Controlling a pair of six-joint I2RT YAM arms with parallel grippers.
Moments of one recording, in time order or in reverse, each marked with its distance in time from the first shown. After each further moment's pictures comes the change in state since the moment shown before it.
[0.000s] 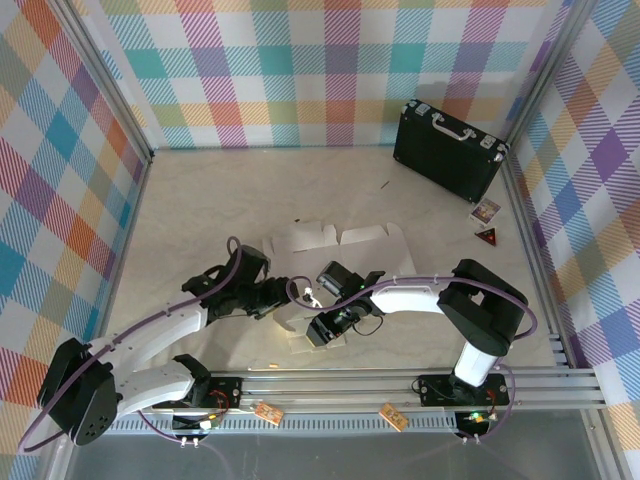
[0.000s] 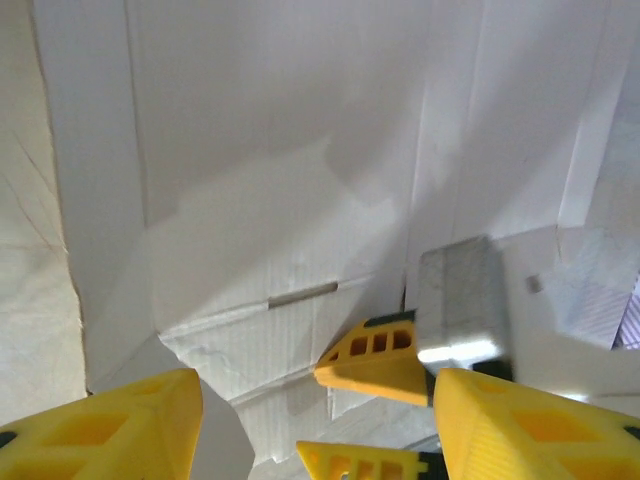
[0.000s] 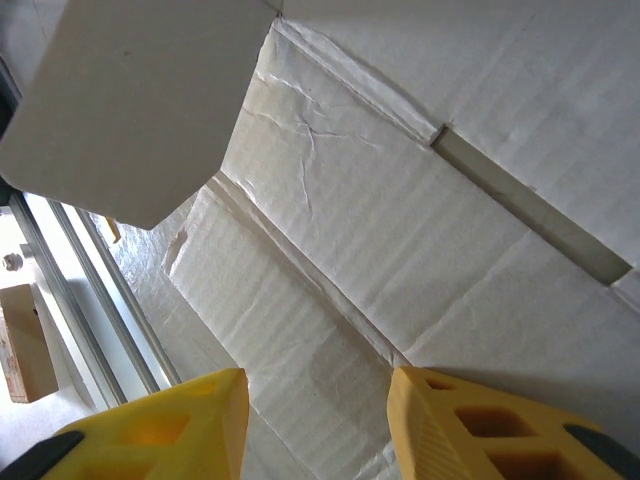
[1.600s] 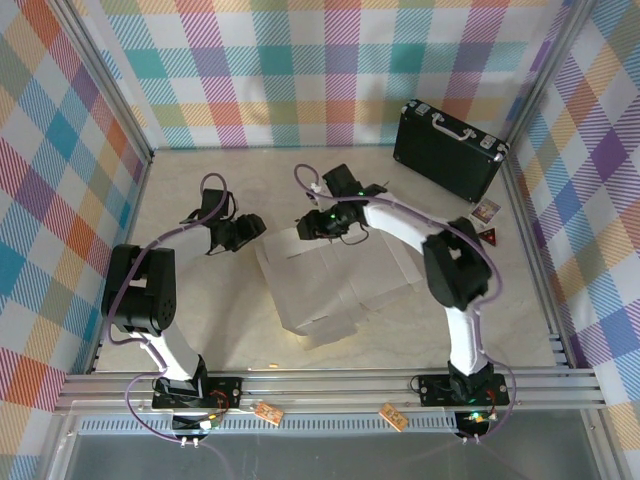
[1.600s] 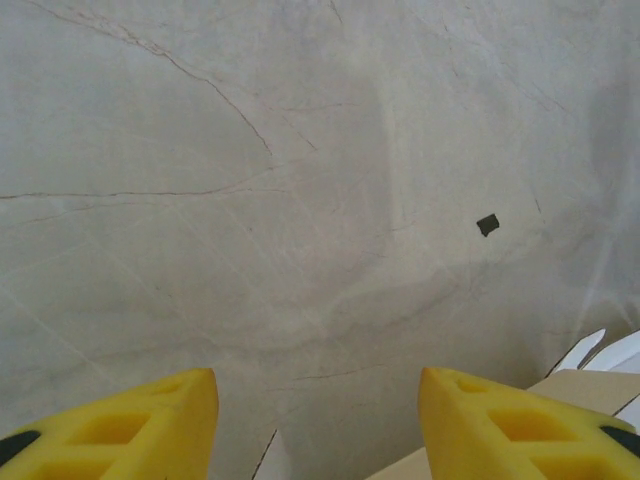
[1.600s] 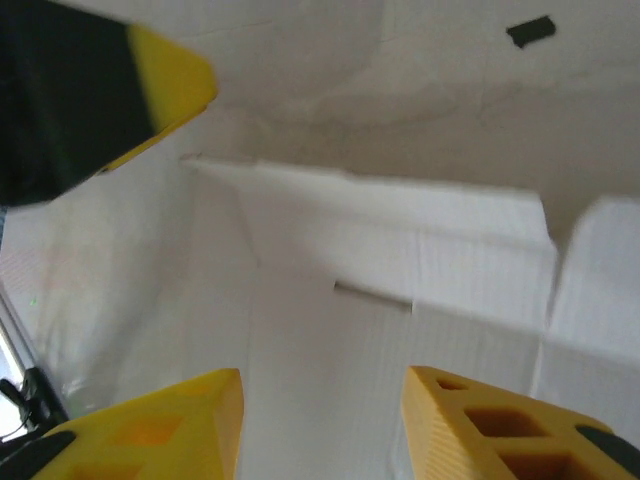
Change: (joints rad) left arm 0.499 0.635 0.327 0.326 0.037 0.350; right arm -0.359 0.399 0.822 -0.280 -0.018 0.034
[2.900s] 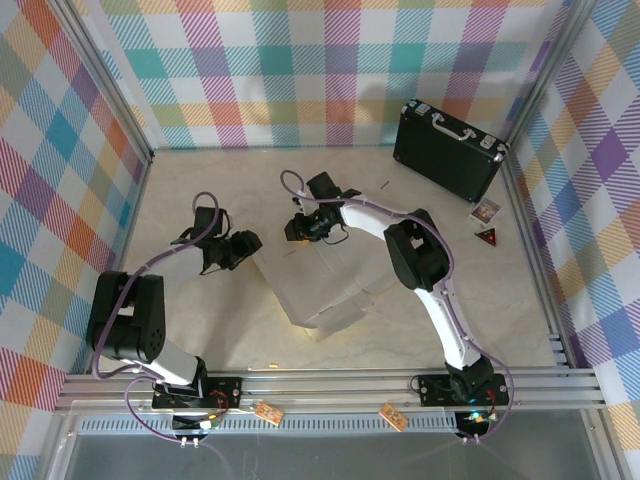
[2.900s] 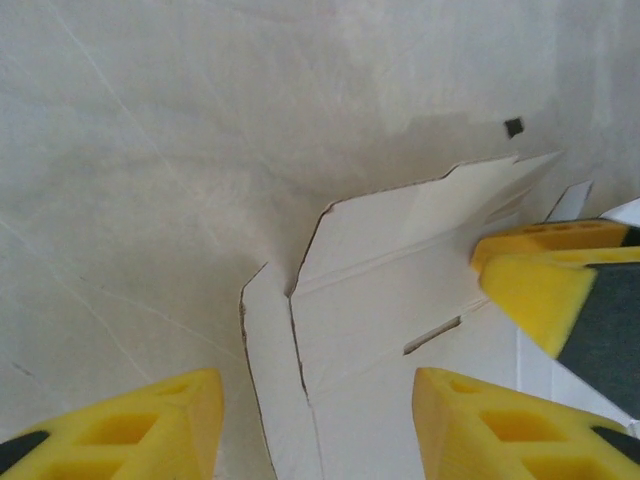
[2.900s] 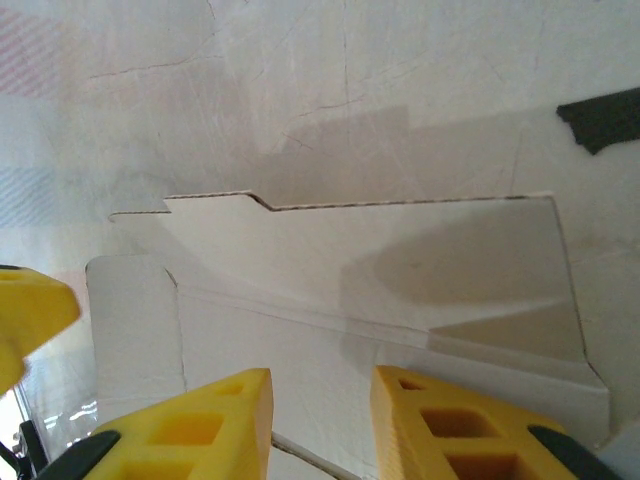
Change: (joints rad) left arm -0.006 -0.171 -0.187 -0.020 0.037 -0.059; right arm -0.010 0.296 0.208 0.076 -0.082 0.063
